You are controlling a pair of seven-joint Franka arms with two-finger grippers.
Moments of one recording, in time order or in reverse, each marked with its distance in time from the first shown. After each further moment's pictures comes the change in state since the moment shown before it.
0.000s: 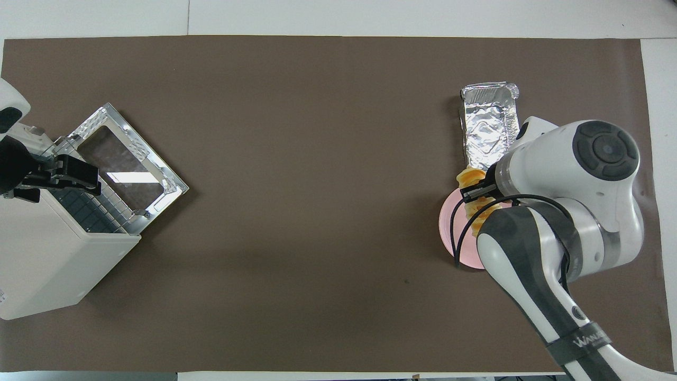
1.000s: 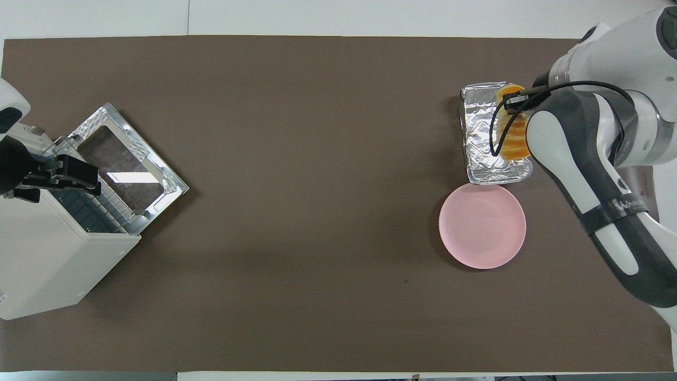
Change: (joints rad) left arm 0.000 0.000 0.000 0.000 0.000 0.000 0.000; right arm -0.142 0.429 -0.012 0.495 -0.001 0.014 -0.012
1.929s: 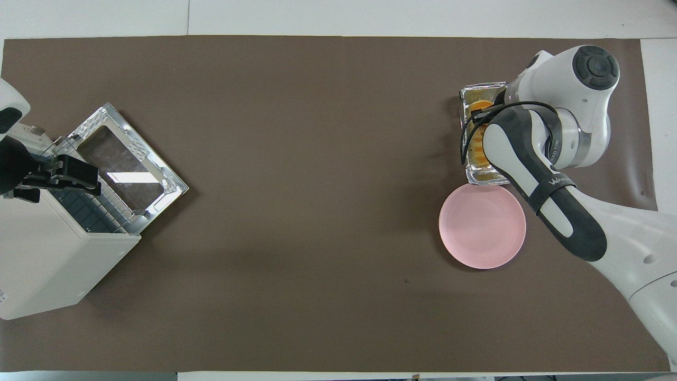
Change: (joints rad) left arm 0.000 0.000 0.000 0.000 0.000 0.000 0.000; right arm 0.014 0.102 0.003 -0.082 -0.002 0.185 -0.034
